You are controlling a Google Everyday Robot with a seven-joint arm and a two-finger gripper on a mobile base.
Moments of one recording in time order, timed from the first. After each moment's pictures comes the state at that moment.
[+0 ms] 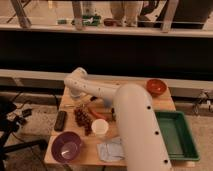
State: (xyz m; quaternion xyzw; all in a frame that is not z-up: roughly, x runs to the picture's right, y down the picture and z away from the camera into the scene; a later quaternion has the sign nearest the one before) arm -0.200 0.069 0.950 -0.24 -0.14 -0.13 0.95
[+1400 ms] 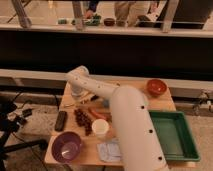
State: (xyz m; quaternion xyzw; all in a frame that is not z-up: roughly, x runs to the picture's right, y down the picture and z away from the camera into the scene) arm -0.196 0.077 0.954 -0.30 -0.15 -0.12 0.94
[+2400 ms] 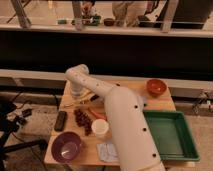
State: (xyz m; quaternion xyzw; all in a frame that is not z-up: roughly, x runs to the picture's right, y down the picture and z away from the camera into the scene) arm -0.196 0.092 0.947 -0.37 -0.16 -0.11 0.91
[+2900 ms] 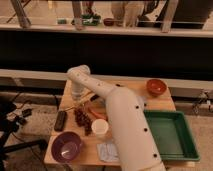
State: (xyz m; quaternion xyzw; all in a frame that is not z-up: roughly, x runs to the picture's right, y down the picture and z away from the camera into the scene) arm -0.196 0.100 0.938 -0.39 -0.17 -0.11 0.90
